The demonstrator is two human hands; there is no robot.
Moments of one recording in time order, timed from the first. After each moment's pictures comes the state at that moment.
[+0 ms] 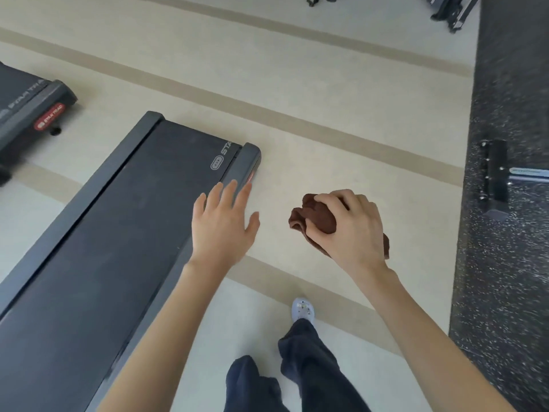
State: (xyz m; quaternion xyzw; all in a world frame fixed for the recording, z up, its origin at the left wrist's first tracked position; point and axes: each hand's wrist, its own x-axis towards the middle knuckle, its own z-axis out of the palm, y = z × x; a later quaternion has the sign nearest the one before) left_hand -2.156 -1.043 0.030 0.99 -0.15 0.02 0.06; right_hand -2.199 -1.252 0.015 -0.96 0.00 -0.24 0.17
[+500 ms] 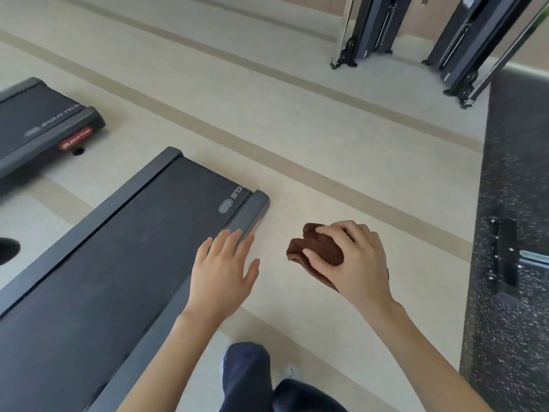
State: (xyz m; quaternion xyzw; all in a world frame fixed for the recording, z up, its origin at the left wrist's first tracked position) left_hand -2.075 -1.045 0.051 0.99 -0.12 0.02 0.08; right_hand -2.073 -1.270 0.056 -0.94 -0.09 -0.27 0.20
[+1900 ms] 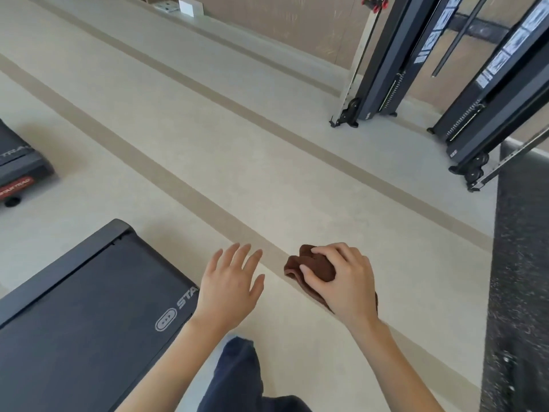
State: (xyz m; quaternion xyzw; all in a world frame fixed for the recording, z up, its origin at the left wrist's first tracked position) left_hand -1.527 -1.216 0.036 0.99 -0.12 0.03 0.10; right_hand -1.518 -1.429 0.053 -0.95 -0.08 -0.20 0.22
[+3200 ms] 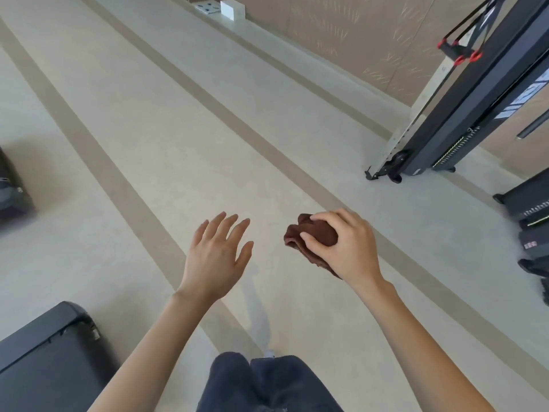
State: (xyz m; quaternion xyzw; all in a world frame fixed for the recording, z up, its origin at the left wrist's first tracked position) left_hand -0.902 -1.236 0.049 0.99 0.00 0.09 0.13; right_hand -0.832 -1.462 0.081 -0.92 -0.20 -0.17 0.29
